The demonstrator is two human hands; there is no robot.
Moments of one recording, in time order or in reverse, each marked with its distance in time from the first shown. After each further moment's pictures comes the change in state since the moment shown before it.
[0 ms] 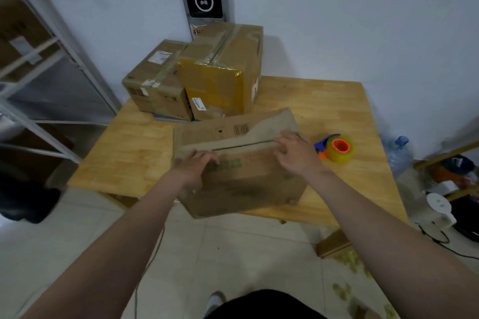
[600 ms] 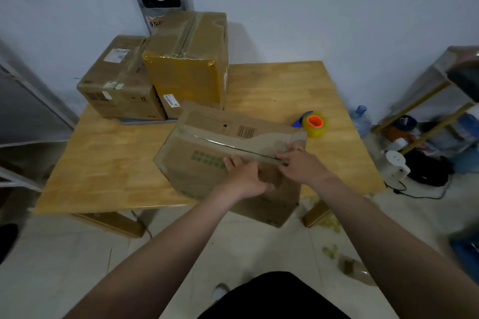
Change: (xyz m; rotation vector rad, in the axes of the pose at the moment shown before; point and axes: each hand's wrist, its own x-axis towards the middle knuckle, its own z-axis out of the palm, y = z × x) left_hand -0.023 0.113 0.041 -0.229 -0.105 0.190; right_hand -0.083 -0.021 0.011 -0.015 -0.210 0.277
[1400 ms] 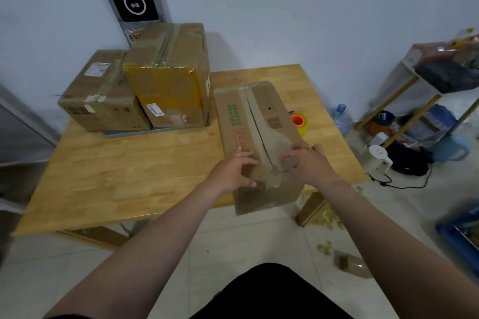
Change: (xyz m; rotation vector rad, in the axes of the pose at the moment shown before) left_hand 0.020 -0.013 0.005 -0.005 0.103 0.393; right_hand -0.042 0.051 0.000 0.024 0.182 0.092
